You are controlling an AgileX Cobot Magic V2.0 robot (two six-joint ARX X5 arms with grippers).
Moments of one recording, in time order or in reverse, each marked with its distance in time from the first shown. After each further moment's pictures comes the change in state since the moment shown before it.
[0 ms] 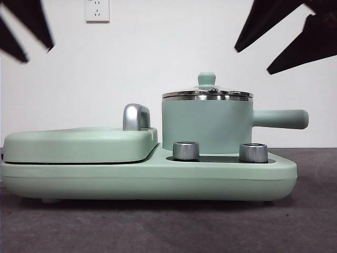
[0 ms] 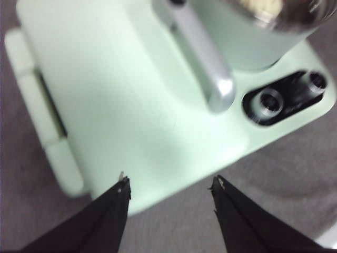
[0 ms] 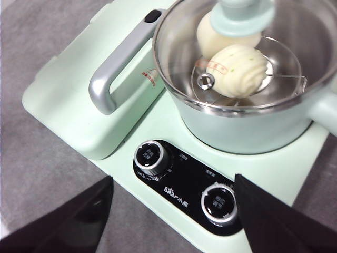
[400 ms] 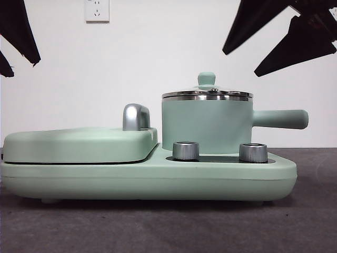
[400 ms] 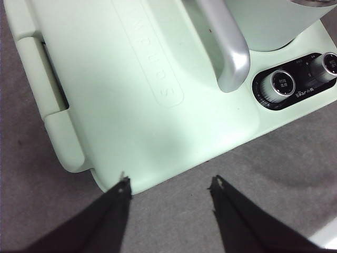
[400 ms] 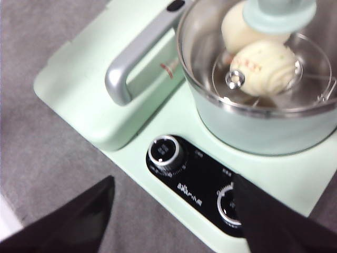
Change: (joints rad) left arm 0.006 -0.031 -0.050 -0.010 0.000 -0.021; right arm 0.037 0.036 0.020 -0.016 0.000 -0.018
